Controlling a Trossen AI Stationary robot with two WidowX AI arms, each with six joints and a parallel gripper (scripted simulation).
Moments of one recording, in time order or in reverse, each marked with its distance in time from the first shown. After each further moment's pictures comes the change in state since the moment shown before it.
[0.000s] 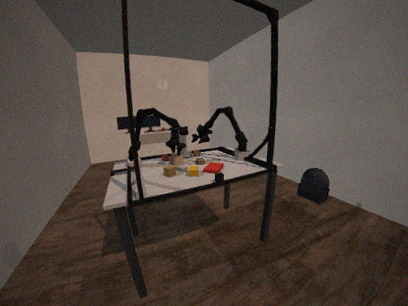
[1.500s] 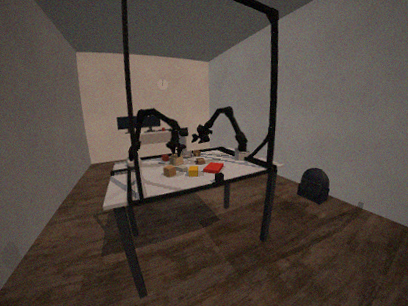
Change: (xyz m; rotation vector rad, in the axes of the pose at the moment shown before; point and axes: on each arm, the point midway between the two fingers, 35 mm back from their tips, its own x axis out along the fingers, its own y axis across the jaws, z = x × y) left arm 0.009 0.000 0.000 -0.001 -0.002 -0.001; right arm 0.000 0.000 0.000 0.000 0.000 0.001
